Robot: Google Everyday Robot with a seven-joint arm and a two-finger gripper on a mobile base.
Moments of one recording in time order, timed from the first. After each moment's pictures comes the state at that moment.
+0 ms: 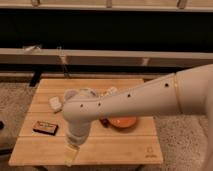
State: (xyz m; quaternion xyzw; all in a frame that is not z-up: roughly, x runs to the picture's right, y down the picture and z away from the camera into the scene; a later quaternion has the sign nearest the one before) arm -0.107 0.259 0.606 -0.44 -0.01 0.21 0.87
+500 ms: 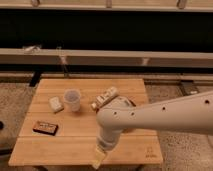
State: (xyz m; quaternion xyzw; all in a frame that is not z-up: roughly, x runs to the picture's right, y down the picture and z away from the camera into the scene) arm 0.007 0.275 0.643 -0.43 0.05 0.31 0.85
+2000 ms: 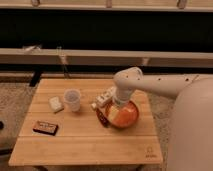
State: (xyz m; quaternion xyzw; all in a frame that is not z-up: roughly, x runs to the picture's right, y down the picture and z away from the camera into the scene) arm 0.065 0.120 0.810 -0.36 0.04 0.31 0.88
